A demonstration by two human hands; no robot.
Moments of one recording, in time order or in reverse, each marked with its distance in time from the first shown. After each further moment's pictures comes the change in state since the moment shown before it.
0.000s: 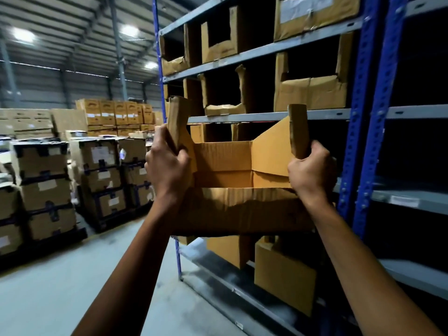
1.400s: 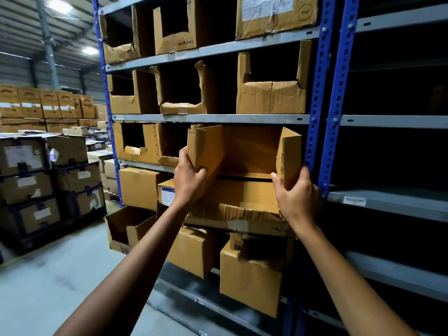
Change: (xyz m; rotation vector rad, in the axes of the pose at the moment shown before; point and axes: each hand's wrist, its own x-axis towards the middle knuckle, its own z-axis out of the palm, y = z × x) left_hand 0.004 -0.064 0.181 -0.303 -0.493 -0.018; right_hand 0.016 0.085 0.025 -0.237 0.093 -0.044
